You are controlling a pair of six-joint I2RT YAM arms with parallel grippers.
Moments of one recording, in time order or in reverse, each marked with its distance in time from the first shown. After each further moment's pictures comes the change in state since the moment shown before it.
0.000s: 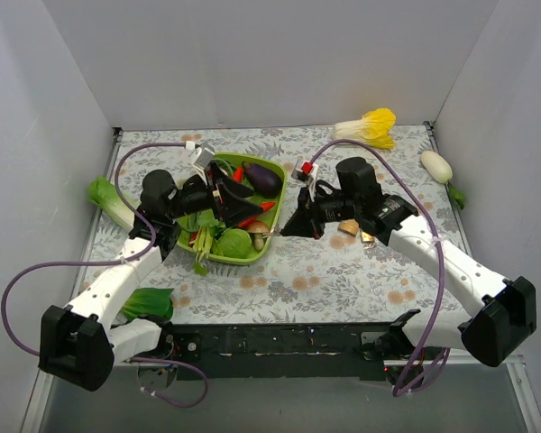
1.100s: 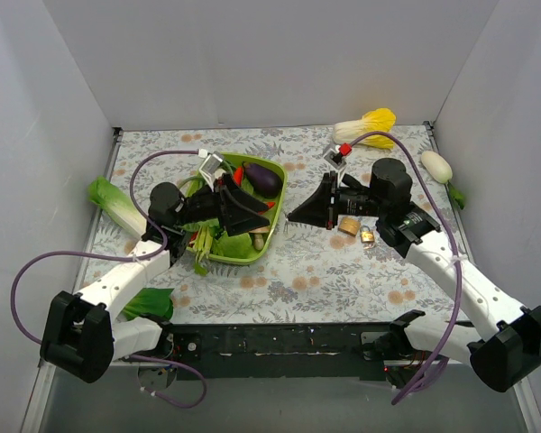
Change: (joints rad) left arm -0.072 0.066 -0.078 0.274 0.069 -0.300; right arm -0.090 -0.148 -0.116 0.322 -0.079 0.346
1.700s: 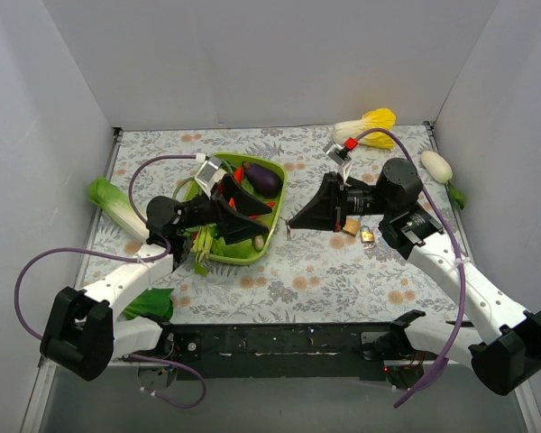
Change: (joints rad) left arm -0.025 0.010 -0.079 0.329 0.032 -0.099; right arm -0.012 -0.030 0.000 0.197 -0.211 0.317
